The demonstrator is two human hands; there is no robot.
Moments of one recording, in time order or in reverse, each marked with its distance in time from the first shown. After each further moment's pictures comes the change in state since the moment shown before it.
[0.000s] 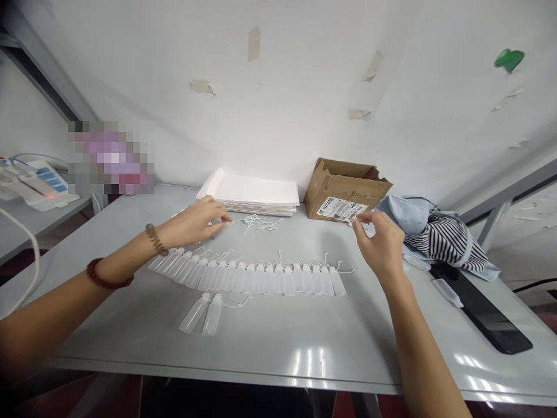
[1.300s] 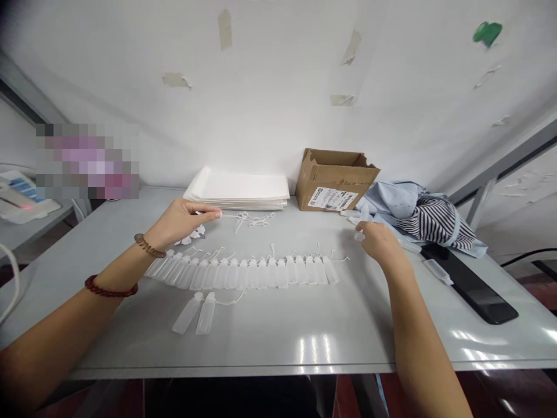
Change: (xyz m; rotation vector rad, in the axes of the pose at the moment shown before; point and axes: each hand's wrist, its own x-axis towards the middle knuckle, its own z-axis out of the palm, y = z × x) left_hand 0.002 0.008 0.008 -0.637 0.244 -0.459; right_hand -0.013 0.066 0.011 -0.399 -0.693 0.179
